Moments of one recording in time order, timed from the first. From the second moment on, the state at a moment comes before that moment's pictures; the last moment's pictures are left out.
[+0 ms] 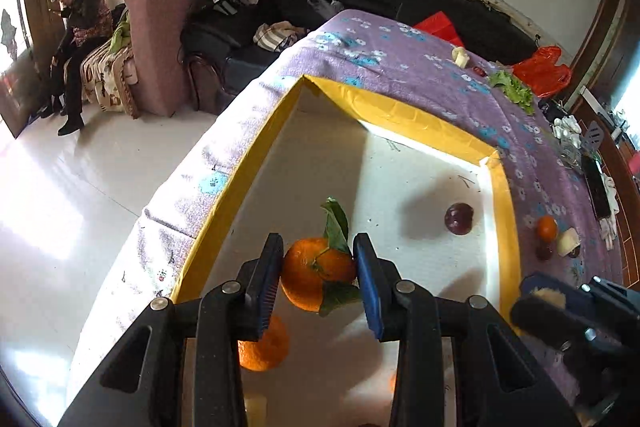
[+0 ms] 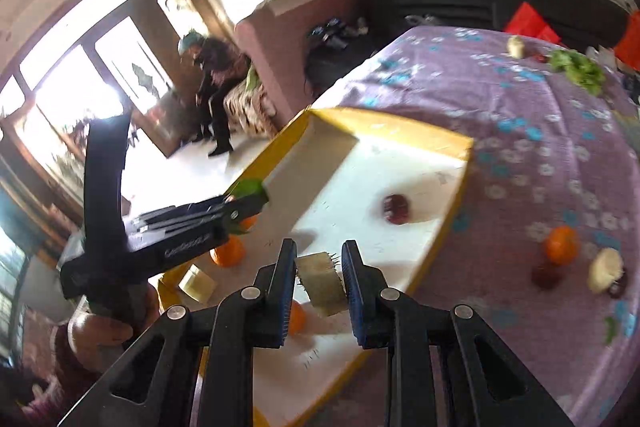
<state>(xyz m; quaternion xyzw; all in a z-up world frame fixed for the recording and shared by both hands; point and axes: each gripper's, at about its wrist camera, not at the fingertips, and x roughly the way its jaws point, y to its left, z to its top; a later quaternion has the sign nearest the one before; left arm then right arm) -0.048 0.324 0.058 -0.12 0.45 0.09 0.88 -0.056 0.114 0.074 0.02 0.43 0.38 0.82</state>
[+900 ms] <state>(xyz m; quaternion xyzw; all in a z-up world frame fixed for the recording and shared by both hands) -0.118 0.316 0.112 -0.17 0.37 0.11 0.91 -0.076 0.120 0.073 -0.03 0.40 0.35 0.85</state>
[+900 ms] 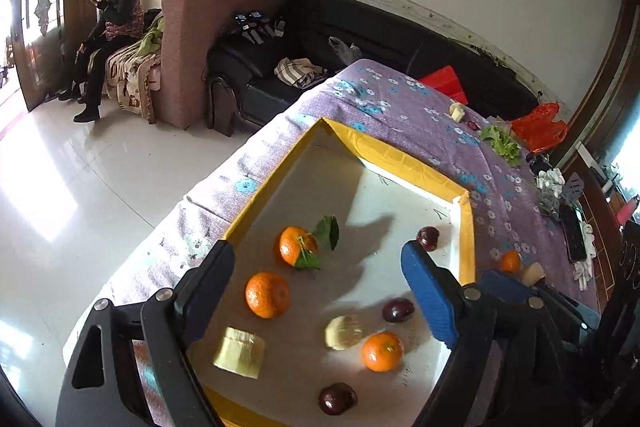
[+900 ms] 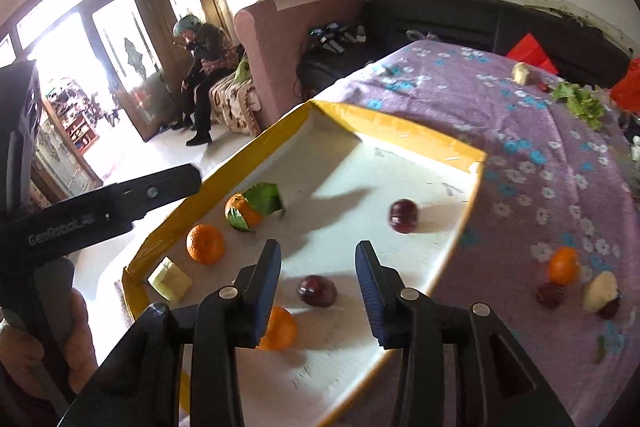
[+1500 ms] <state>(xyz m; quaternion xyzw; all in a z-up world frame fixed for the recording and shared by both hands) -0.137 0.231 0.117 -0.13 0.37 0.06 0.92 -0.062 -0.162 0.111 0.06 0.35 0.11 0.93</state>
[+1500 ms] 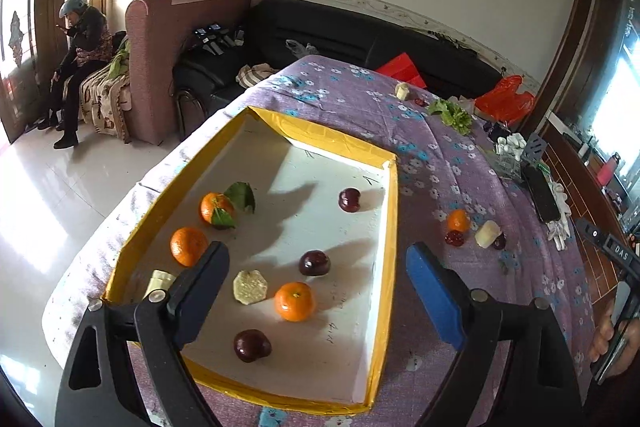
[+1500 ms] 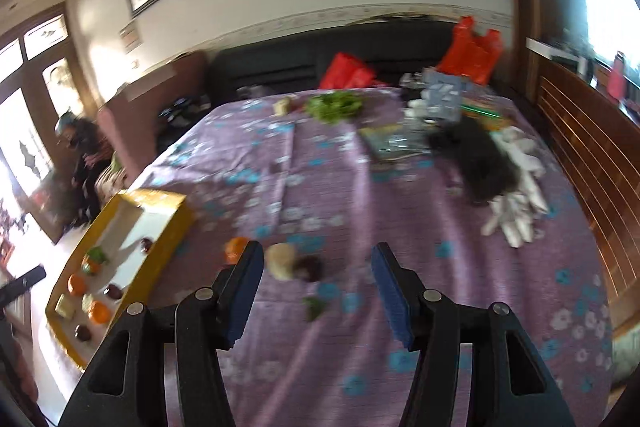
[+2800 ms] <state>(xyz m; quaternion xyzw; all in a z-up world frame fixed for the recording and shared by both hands) -0.041 0.116 0.079 -0.02 0.45 -0.03 0.89 0.016 -0.058 0.013 -0.07 0.41 0.17 0.90</state>
